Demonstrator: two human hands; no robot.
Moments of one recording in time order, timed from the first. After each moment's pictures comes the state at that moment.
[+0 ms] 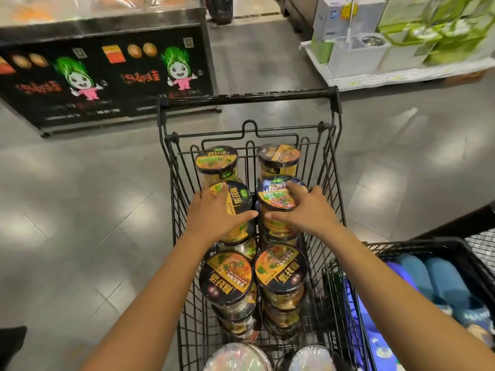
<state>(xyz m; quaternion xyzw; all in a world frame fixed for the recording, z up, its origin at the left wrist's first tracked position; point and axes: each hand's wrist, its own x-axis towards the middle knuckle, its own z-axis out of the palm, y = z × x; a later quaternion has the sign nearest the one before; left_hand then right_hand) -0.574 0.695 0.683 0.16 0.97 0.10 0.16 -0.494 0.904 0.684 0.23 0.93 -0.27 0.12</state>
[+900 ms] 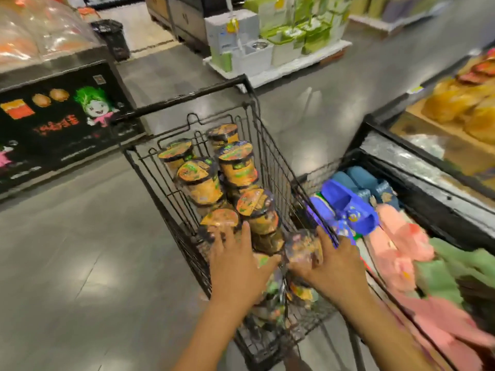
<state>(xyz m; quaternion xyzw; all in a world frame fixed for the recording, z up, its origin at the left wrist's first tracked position) -0.342 0.594 0.725 0.37 0.91 0.08 0.18 -0.199 0.716 0.698 0.51 0.84 -0.19 0.01</state>
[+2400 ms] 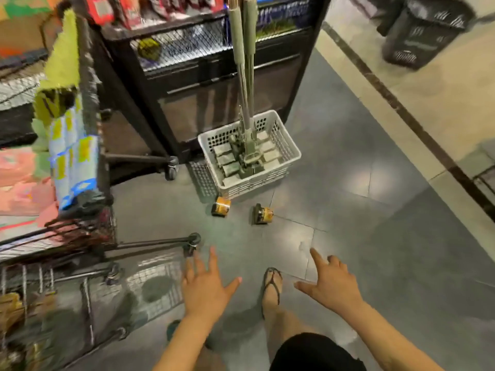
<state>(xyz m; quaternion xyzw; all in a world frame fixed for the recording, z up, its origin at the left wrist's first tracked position) 0.220 0.466 0.568 0.78 0.52 -0.25 0.27 0.431 0.315 0.579 0.87 0.33 -0.34 0.14</state>
